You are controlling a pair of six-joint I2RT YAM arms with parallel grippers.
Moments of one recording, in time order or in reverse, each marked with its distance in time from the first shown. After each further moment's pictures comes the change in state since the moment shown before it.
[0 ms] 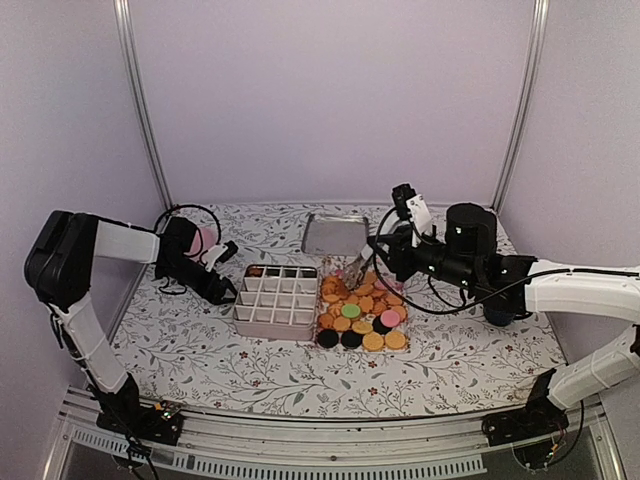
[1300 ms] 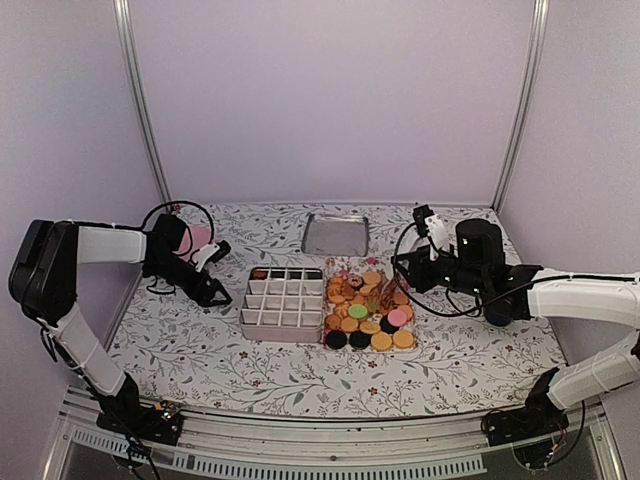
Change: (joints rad) left arm 0.031 -0.137 -0.038 -0.143 0.027 0.099; right arm -0.151 -0.045 -0.143 -0.064 -0.056 0.077
